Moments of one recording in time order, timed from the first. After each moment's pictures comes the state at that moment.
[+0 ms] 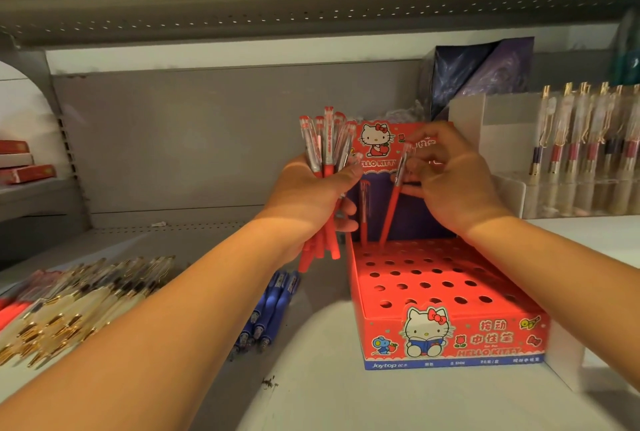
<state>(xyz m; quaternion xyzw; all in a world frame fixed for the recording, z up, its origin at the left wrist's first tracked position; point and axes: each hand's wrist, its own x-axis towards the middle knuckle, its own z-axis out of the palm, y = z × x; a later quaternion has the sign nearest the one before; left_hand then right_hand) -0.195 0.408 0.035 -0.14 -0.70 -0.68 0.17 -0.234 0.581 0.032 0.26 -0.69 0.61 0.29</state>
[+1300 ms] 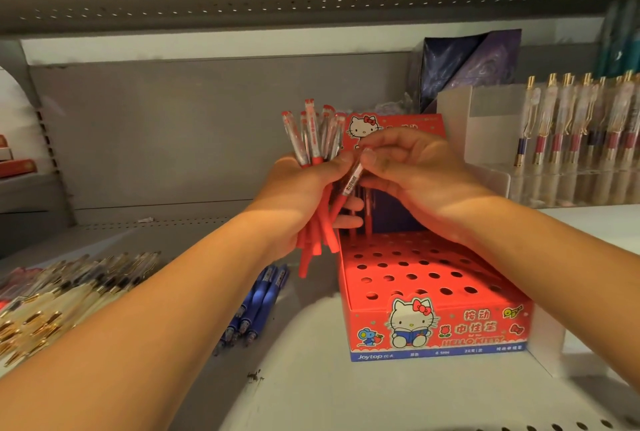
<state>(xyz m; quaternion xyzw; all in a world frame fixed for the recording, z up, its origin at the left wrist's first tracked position) -0.183 0.414 0.035 -0.15 -0.65 -0.74 0.09 -0.222 0.570 0.034 0.34 -0.59 0.72 0.10</state>
